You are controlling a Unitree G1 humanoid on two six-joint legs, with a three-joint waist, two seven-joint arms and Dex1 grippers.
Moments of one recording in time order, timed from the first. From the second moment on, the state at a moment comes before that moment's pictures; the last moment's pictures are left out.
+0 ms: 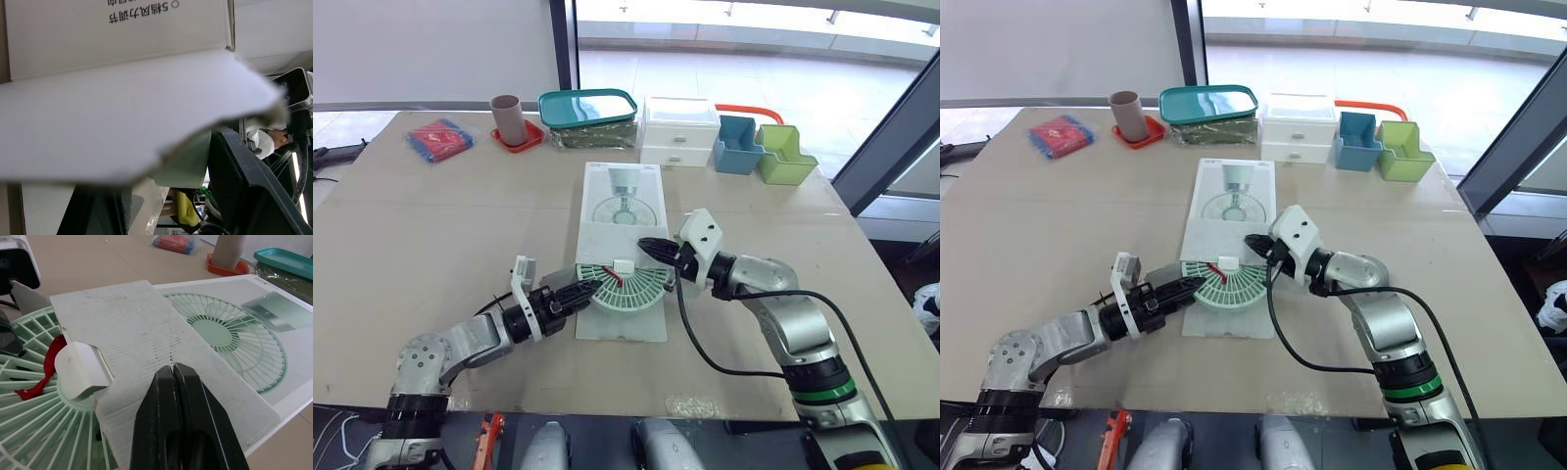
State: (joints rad) left arm -0.23 0.40 0.12 -0.01 -1.74 1.08 -0.05; right arm -0.47 -0.45 0.15 -0.16 0.19 0.39 0.74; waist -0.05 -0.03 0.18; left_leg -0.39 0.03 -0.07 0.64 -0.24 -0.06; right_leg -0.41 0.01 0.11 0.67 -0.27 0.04
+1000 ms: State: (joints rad) left arm 0.18 0.50 0.12 -0.36 -1.94 1.03 -0.01; right arm -0.46 -0.44 0.15 -0.16 0.19 0.38 0.74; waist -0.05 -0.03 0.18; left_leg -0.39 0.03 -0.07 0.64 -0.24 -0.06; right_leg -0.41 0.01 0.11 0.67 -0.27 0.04
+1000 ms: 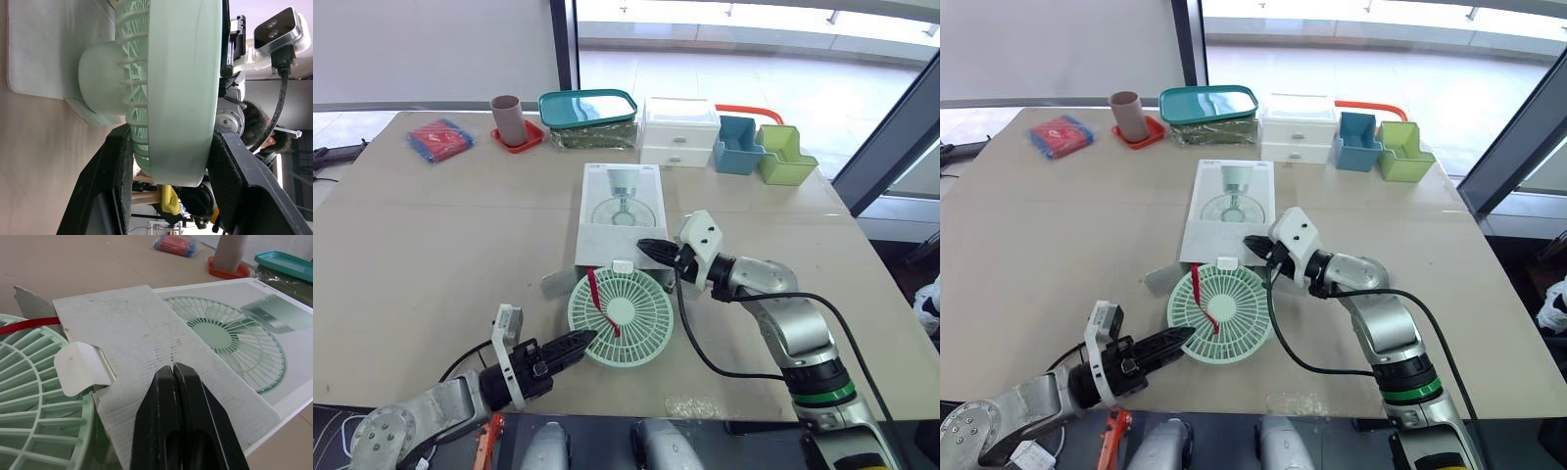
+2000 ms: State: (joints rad) left arm 0.15 0.82 0.12 -0.29 -1.78 1.13 -0.37; right arm -0.46 -0.44 0.16 -0.15 0.19 0.37 0.76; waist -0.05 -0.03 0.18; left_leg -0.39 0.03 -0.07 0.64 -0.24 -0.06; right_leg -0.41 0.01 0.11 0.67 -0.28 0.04
